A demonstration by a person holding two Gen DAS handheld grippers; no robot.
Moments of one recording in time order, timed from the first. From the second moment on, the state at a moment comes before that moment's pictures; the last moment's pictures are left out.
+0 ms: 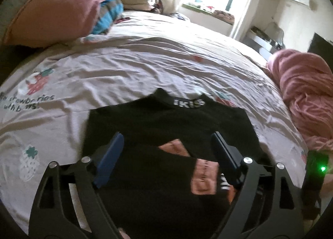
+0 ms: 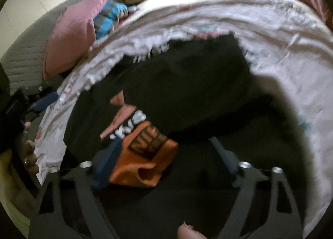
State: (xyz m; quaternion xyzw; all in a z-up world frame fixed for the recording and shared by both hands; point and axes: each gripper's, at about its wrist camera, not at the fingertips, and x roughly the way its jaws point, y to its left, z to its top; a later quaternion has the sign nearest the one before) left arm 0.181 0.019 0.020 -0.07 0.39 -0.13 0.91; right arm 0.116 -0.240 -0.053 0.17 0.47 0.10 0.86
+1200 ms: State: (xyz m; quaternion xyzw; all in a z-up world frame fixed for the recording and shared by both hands) left arm 0.176 0.106 0.002 -0.15 0.38 -0.04 0.91; right arm 0.176 -0.211 0.070 -0.03 0.31 0.14 0.94
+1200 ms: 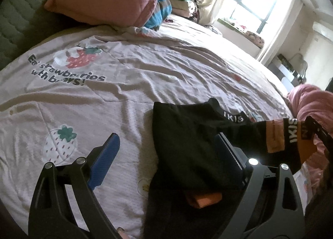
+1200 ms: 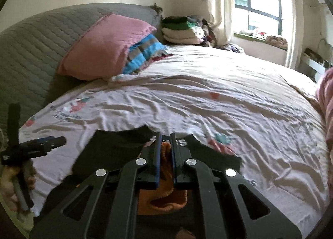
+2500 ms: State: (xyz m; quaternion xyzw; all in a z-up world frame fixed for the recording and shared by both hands) left arm 0.182 0.037 -0.022 -0.07 0.42 -0.09 0.90; right arm 0.172 -0.249 -0.003 0.00 0.38 0.04 0.92
